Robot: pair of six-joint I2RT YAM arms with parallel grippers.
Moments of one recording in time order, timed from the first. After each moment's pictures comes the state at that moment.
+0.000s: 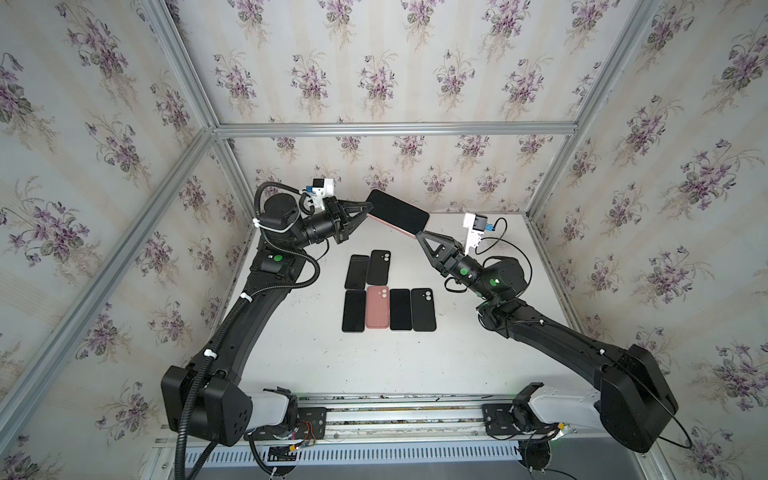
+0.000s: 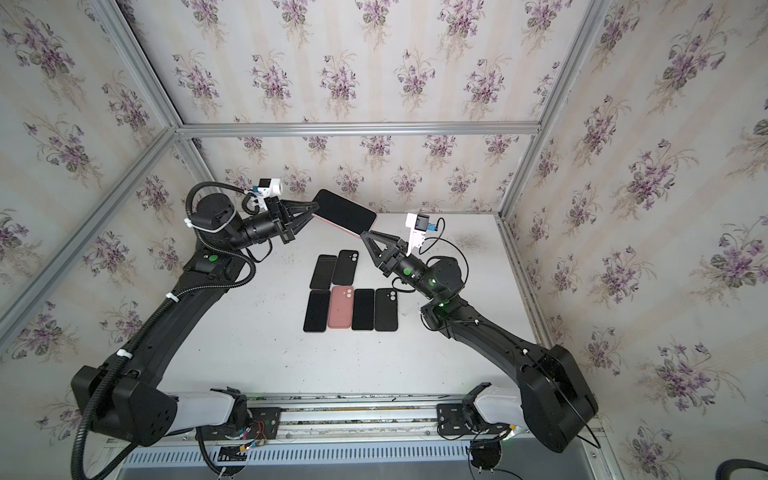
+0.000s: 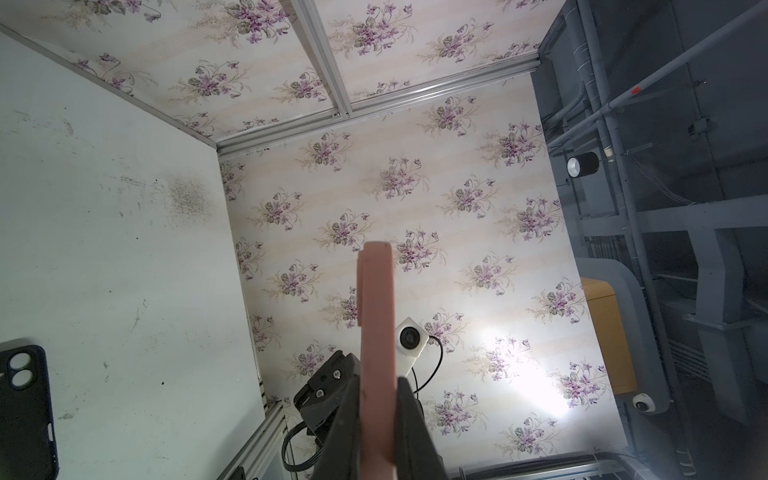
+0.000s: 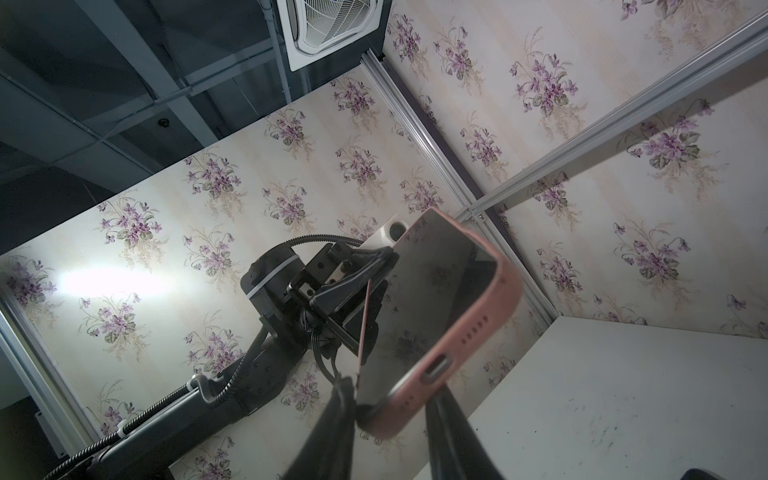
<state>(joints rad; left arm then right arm) -0.21 1.34 1.28 0.16 0.85 -1.37 0.56 1.28 0.77 0.94 -0.41 0.88</state>
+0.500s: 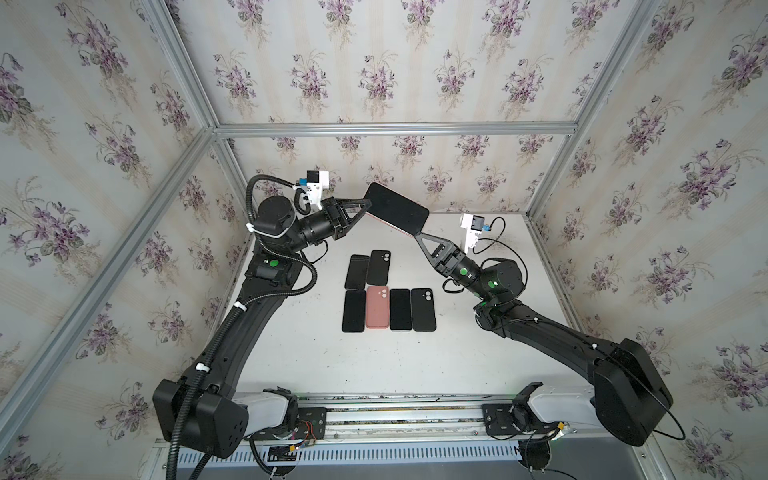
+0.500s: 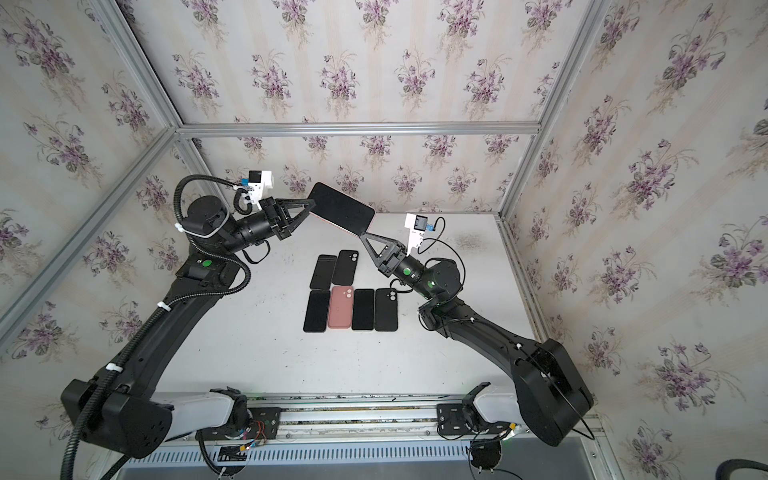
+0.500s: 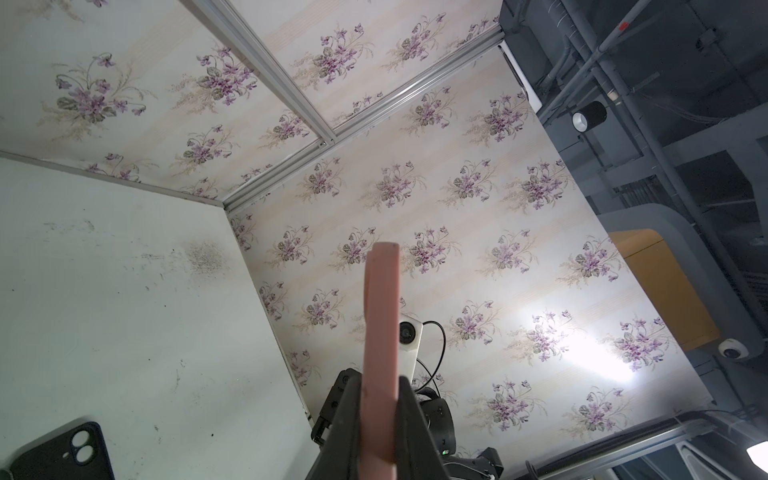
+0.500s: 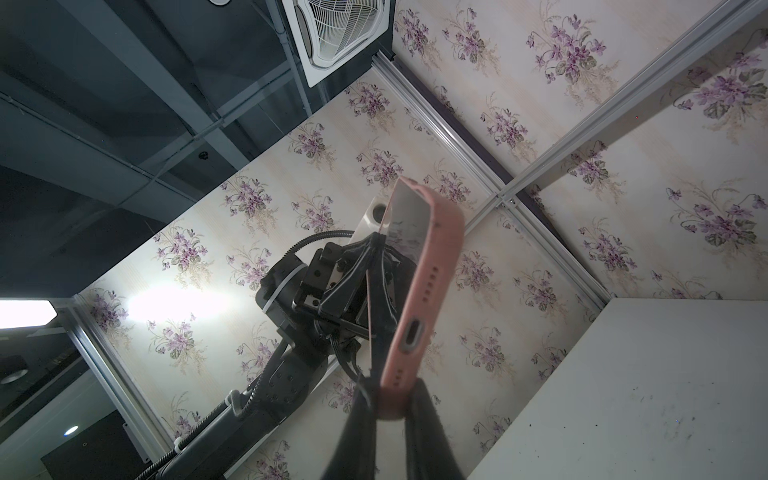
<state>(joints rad) -0.24 1.28 1.28 0.16 0.78 -1.13 0.57 1.31 0.76 1.03 -0.44 1.03</state>
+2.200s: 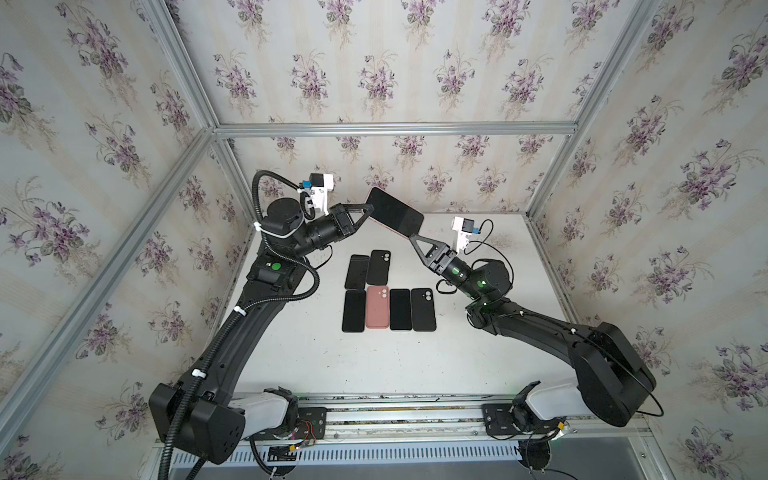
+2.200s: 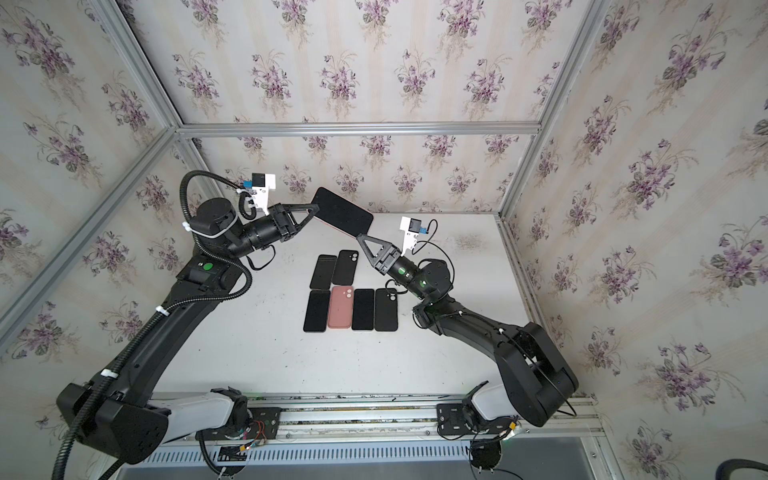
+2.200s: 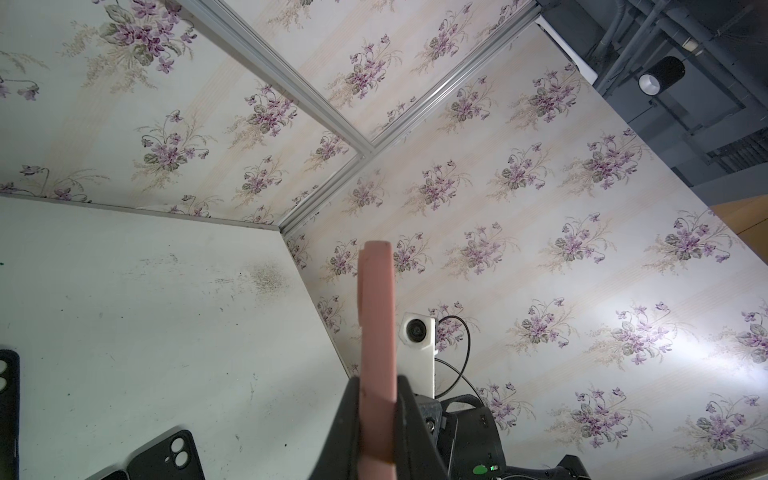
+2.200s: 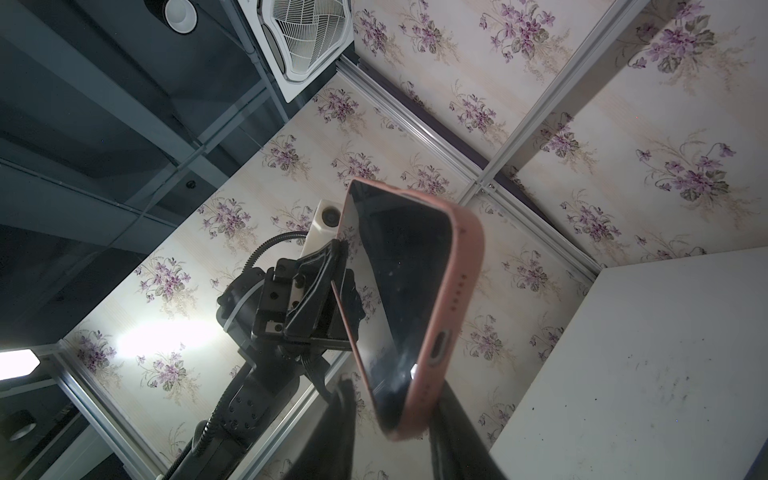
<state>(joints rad) -0.28 1.26 1.28 0.02 0.64 -0.91 0.58 1.42 0.74 1.11 -0.40 1.13</state>
